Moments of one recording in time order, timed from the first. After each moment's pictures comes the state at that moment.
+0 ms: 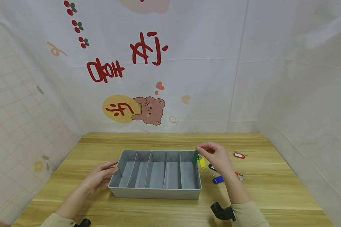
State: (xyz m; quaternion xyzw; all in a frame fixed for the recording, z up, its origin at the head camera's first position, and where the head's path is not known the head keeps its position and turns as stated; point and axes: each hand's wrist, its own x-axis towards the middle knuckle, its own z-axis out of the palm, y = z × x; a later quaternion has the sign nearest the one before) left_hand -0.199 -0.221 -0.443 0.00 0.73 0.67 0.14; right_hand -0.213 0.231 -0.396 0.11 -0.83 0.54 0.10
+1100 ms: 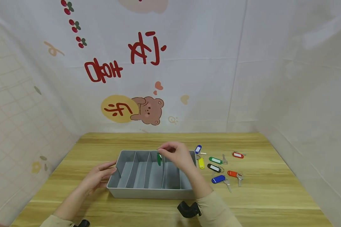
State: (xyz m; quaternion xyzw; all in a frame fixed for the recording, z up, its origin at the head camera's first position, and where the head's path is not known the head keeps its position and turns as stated) left_hand -0.201 -0.222 -0.444 -0.01 0.73 0.67 0.14; right_hand -0.227 0.119 -0.386 0.20 -0.80 0.57 0.05
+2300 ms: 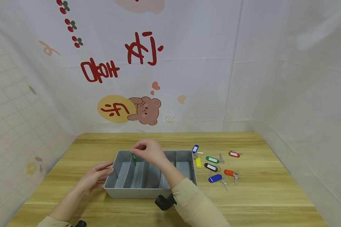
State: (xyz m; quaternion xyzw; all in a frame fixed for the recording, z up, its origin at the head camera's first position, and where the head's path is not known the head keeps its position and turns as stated) left_hand -0.201 -0.223 -0.443 -0.01 0.73 0.67 0.14; right_hand -0.245 0.044 -0.376 0.25 -0.83 0.50 0.00
